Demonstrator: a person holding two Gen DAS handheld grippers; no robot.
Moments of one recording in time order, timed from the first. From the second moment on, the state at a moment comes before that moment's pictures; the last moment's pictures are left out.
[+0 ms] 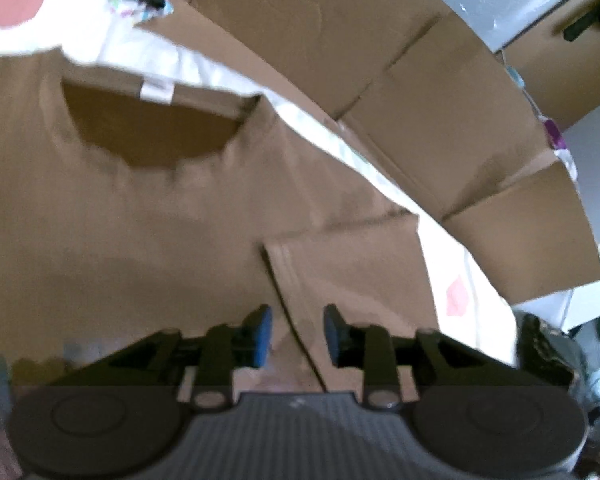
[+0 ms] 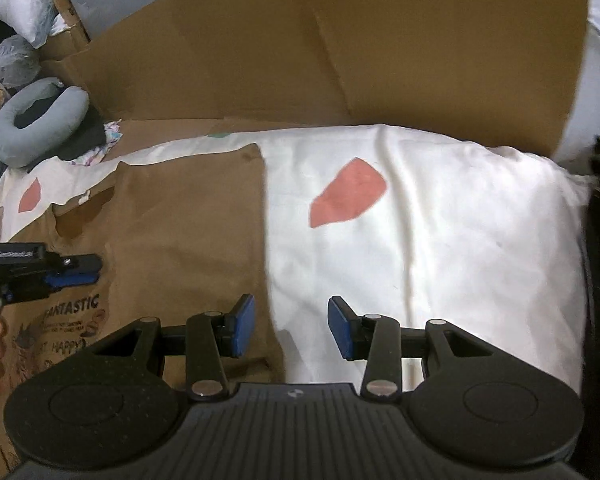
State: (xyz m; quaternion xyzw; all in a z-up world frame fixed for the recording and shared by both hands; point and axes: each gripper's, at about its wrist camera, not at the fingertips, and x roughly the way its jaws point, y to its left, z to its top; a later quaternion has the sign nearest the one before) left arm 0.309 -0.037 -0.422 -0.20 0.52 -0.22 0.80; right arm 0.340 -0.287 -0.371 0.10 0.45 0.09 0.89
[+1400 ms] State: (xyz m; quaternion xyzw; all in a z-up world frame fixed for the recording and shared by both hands) left arm 0.259 -0.072 -0.397 -0.12 0.55 -0.29 0.77; right arm 0.311 -0.272 -0.376 0.07 0.45 0.06 0.89
